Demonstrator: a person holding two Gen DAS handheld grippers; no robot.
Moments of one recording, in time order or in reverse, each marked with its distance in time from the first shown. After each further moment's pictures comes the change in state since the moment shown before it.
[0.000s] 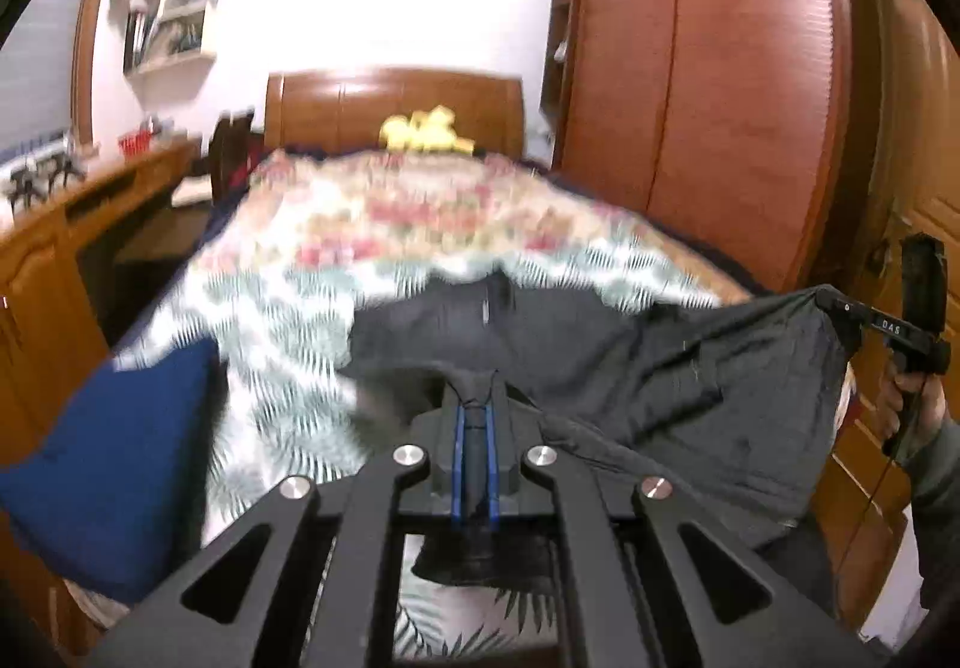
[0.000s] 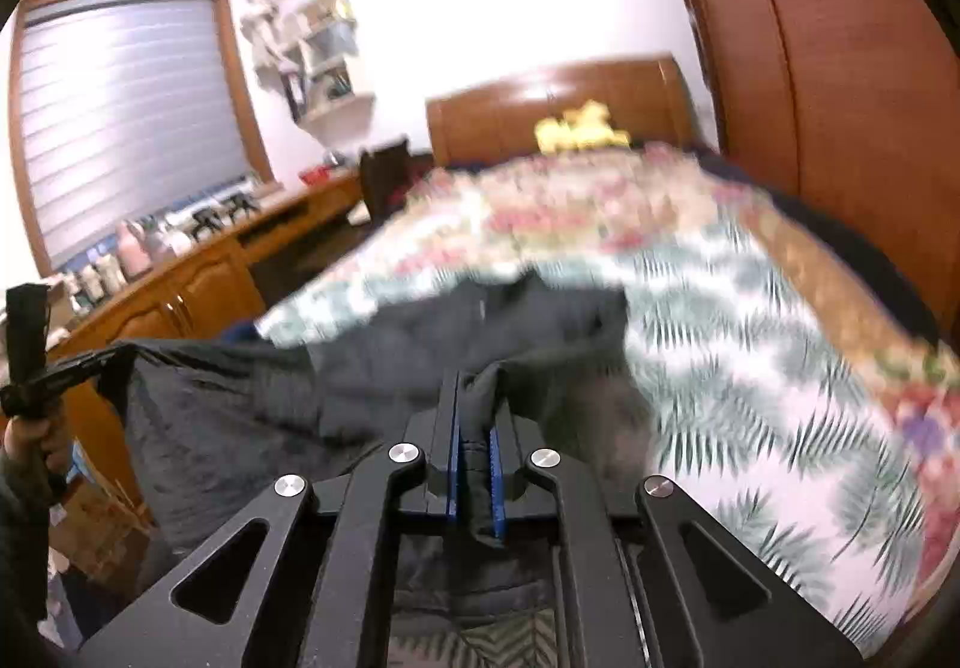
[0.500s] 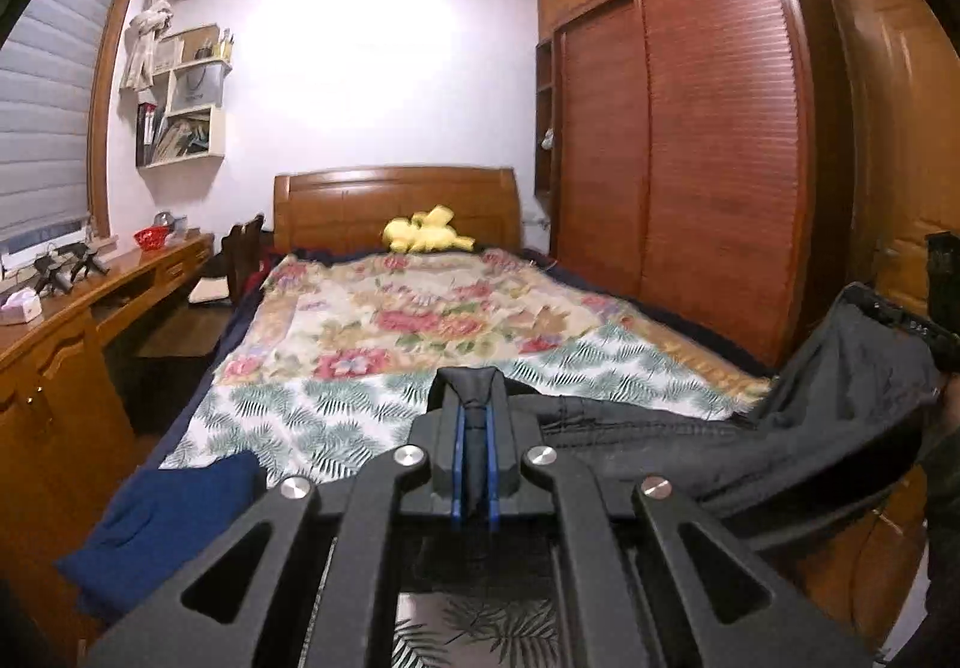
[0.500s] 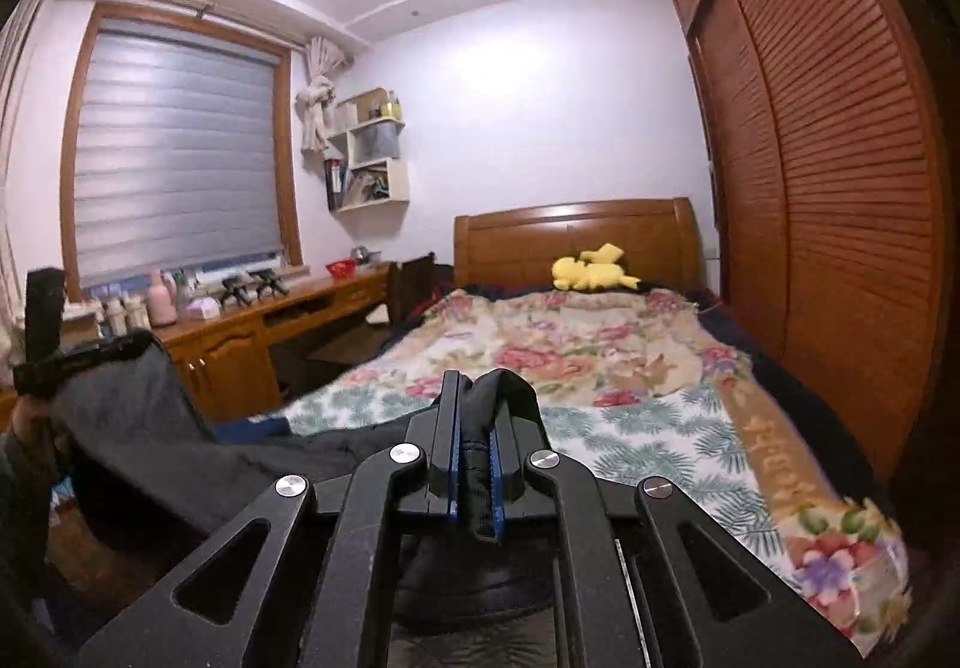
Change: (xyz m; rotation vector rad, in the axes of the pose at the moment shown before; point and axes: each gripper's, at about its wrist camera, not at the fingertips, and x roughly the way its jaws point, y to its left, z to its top) left arm -0.079 -0.013 0.051 0.051 -0.155 0.032; right arm -0.110 0.039 0.061 -0.132 -0.187 -0.022
